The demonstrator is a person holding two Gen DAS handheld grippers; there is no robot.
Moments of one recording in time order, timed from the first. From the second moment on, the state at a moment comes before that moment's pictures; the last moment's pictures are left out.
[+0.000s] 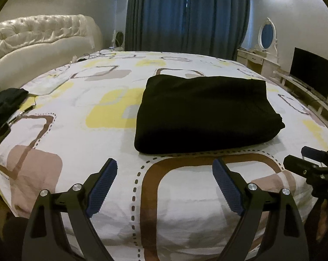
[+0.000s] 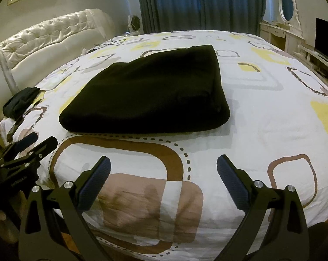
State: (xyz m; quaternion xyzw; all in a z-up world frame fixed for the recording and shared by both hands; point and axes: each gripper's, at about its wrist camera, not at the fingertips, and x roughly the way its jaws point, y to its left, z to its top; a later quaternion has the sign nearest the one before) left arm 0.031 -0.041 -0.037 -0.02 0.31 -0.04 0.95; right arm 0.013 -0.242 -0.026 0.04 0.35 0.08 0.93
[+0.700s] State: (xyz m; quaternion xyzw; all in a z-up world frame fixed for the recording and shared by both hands) left arm 0.034 -0.041 -0.043 -0.01 0.33 -0.03 0.94; right arm 0.012 -0.237 -0.028 0.03 0.36 0.08 0.93
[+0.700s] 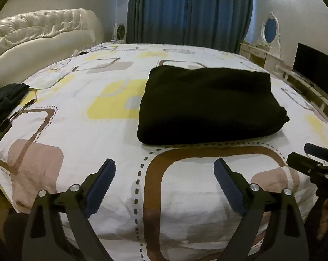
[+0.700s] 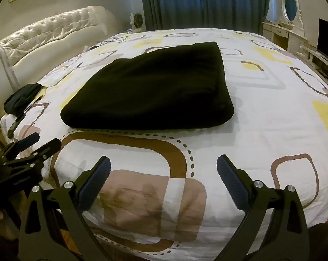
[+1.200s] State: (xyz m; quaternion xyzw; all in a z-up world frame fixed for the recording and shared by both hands) left arm 0.038 -0.037 -0.049 -0.05 0.37 -0.05 0.93; right arm 0.011 -0.233 -0.031 0.04 0.37 0.09 0.92
